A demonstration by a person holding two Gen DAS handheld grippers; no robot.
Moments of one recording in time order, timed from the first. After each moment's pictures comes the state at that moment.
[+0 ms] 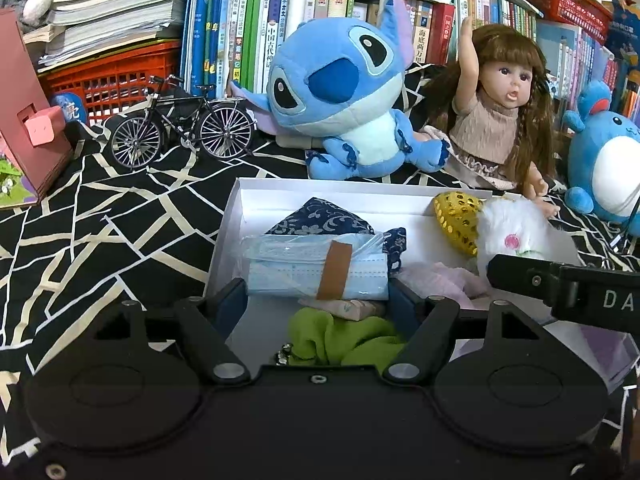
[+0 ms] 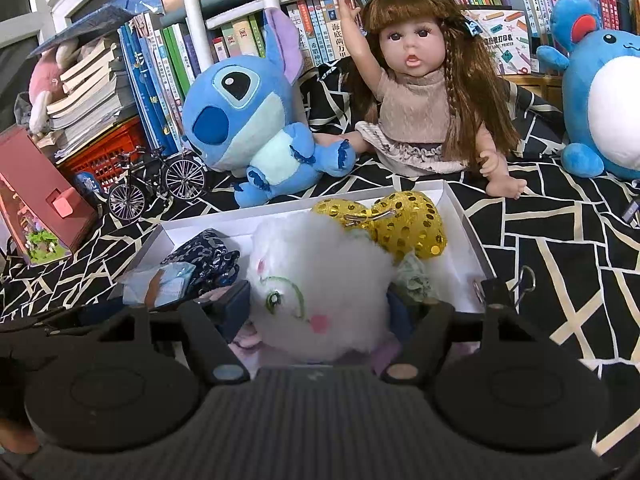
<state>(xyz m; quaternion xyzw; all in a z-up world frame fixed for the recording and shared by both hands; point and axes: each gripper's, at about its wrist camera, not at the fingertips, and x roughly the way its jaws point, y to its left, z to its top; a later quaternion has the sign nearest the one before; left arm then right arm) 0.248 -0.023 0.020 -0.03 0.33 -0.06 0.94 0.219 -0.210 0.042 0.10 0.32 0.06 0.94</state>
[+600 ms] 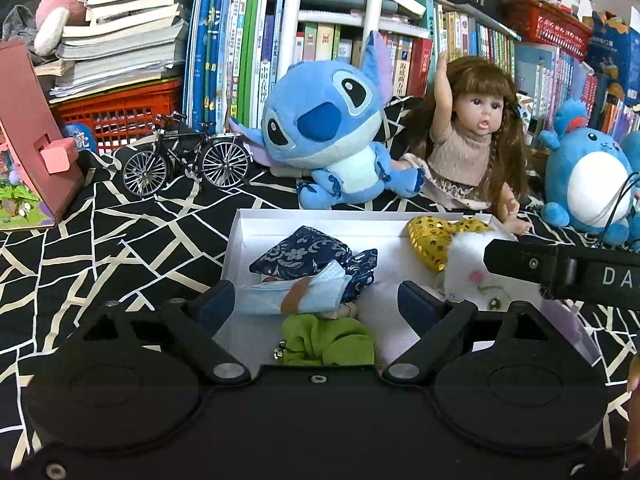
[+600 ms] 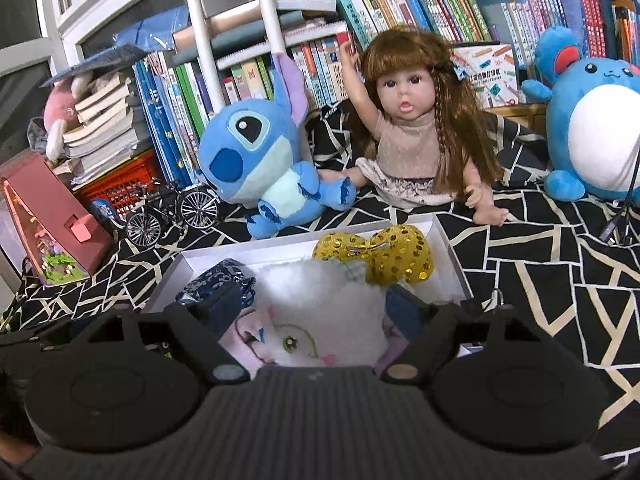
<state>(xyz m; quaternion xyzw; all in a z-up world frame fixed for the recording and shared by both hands) 0.214 -0.022 0.055 -0.03 0.30 -0.07 0.95 0.194 -0.216 0.075 0.11 0.29 0.05 0.95</state>
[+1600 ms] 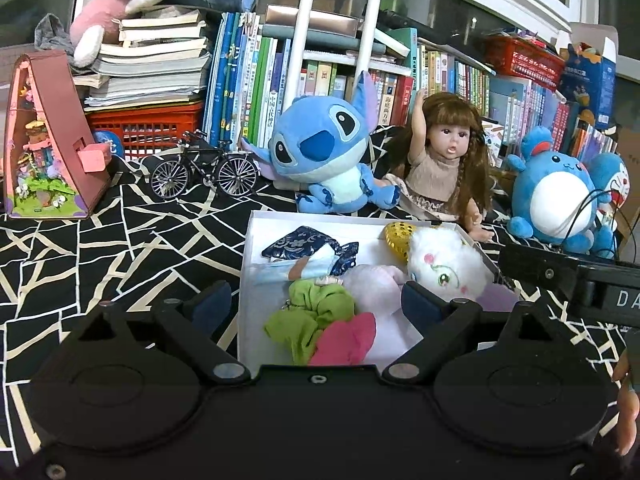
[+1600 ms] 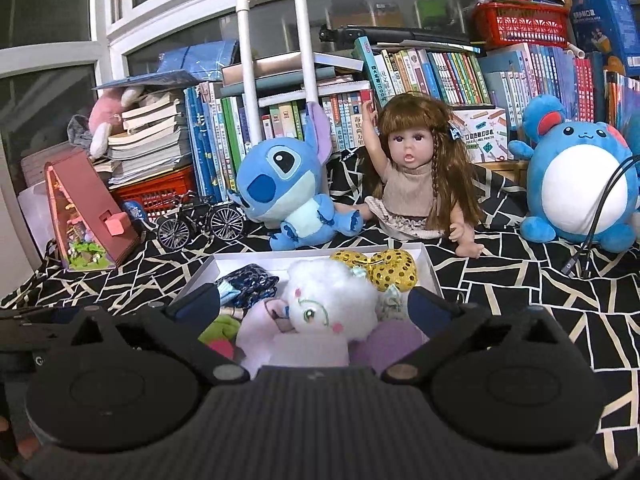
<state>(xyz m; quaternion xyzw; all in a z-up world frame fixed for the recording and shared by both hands) 0.128 0.003 0.082 -0.05 0.27 -0.08 0.96 0.112 -0.210 0.101 0.06 0.22 0.07 0.97</state>
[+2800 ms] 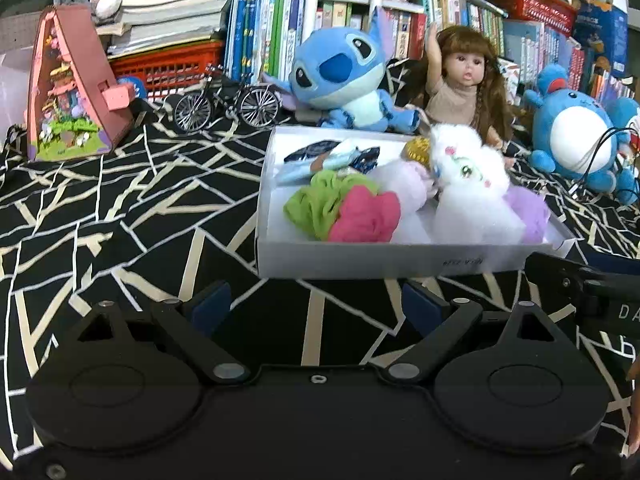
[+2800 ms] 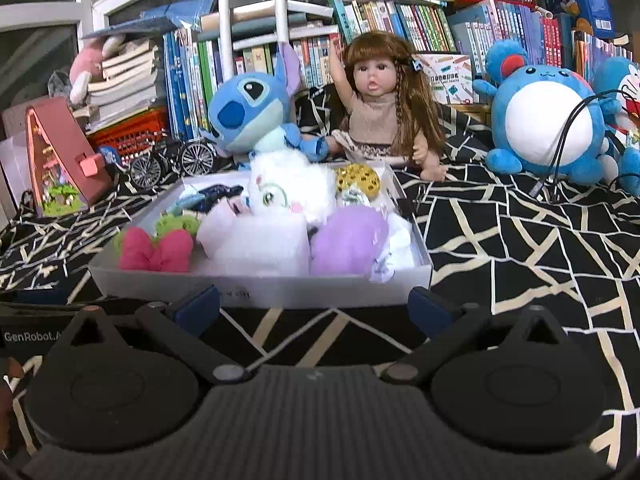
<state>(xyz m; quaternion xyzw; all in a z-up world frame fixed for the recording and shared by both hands) 0.090 -0.002 0.022 -0.02 0.32 -0.04 0.95 0.071 -0.217 0.034 0.04 0.27 0.03 0.96</state>
